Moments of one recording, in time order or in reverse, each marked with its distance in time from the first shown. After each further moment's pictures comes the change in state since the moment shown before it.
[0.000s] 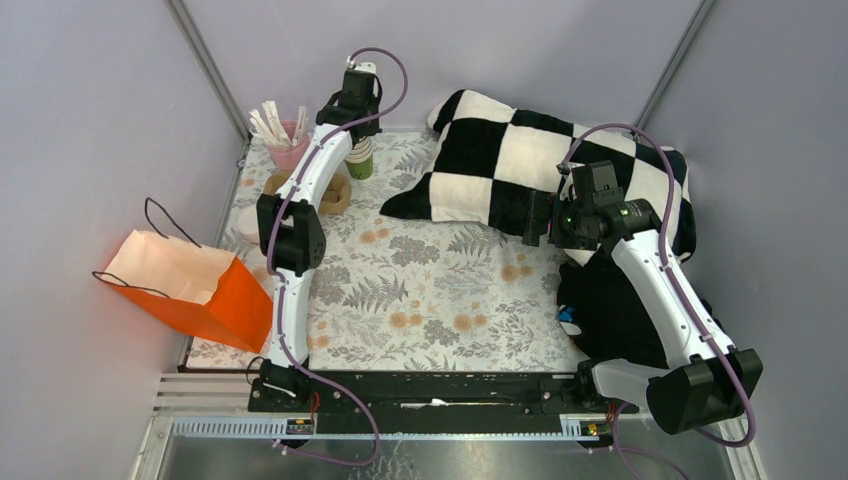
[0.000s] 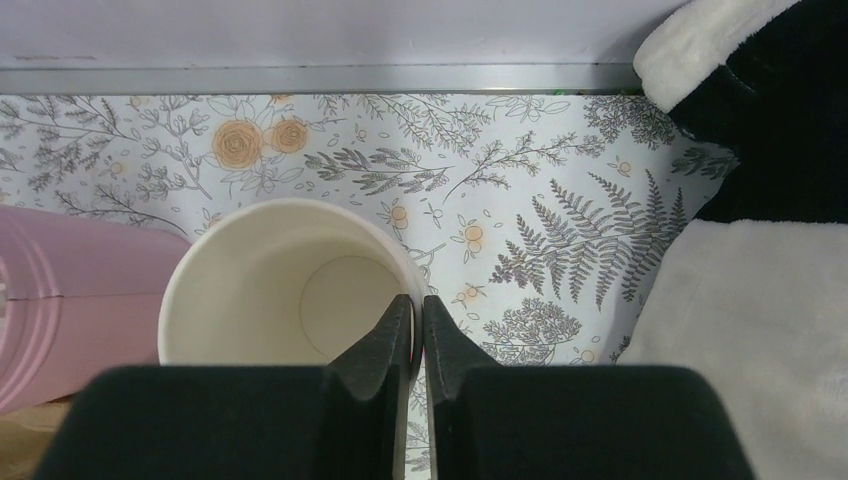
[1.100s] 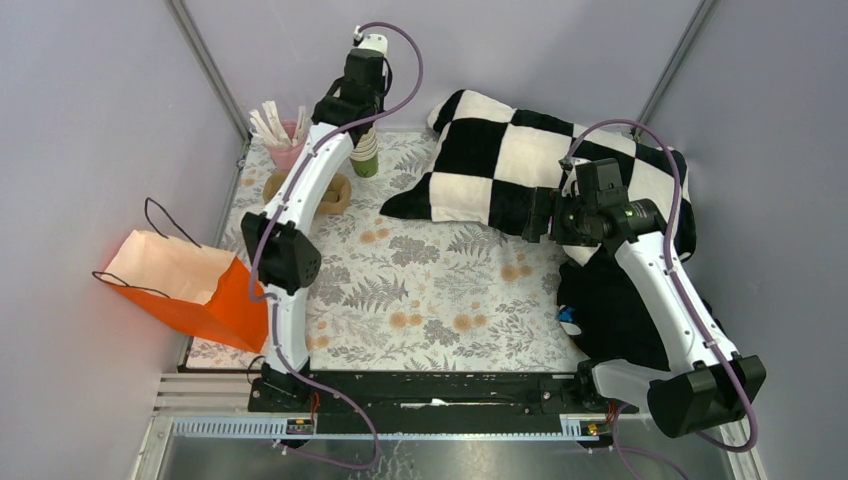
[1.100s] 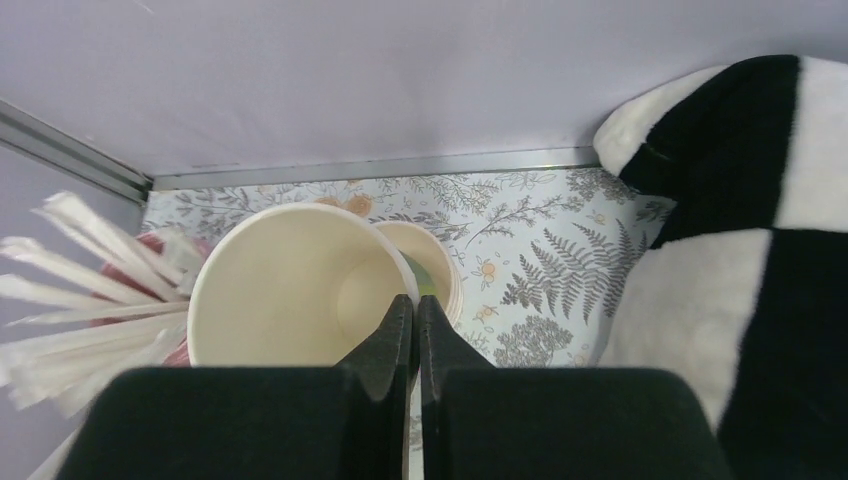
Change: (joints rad) left arm -0.095 -0.168 0.007 -0.002 -0.166 0.122; right arm 0.000 -0.008 0.024 0.004 -0.008 0.000
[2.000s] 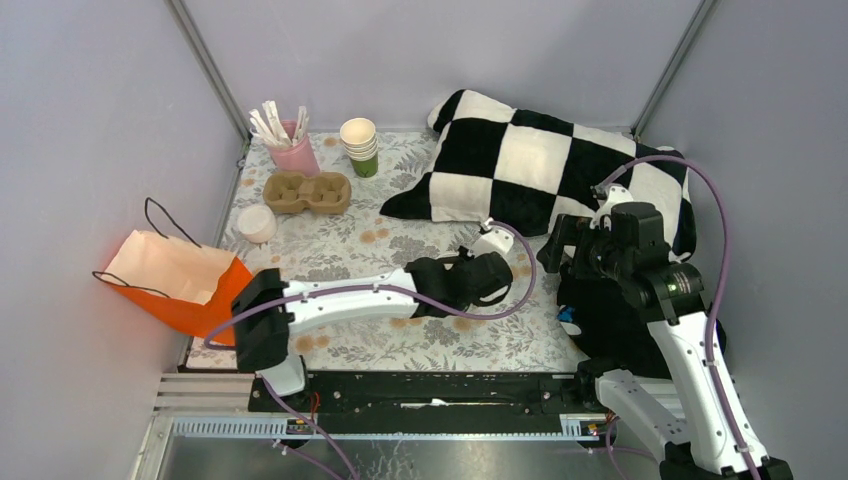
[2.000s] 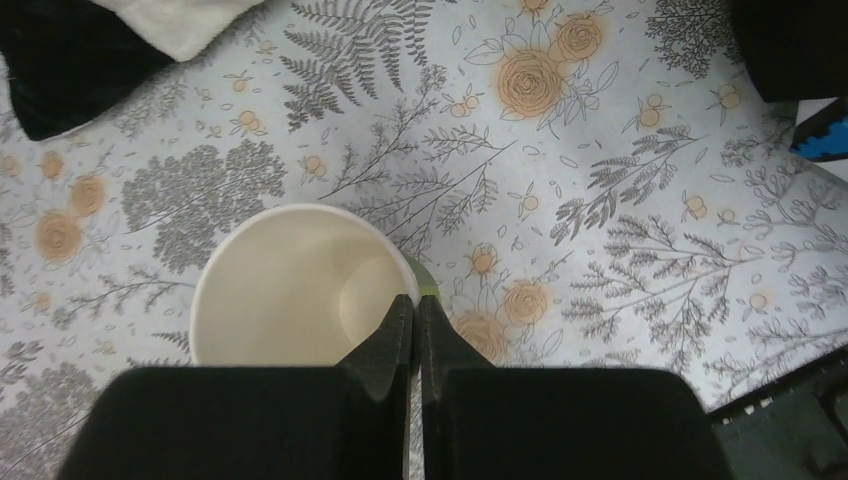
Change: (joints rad) left arm -0.894 -0.496 -0.944 0.017 -0.187 -0.405; right arm 0.002 -0.370 -0.127 -0.029 -0.008 0.046
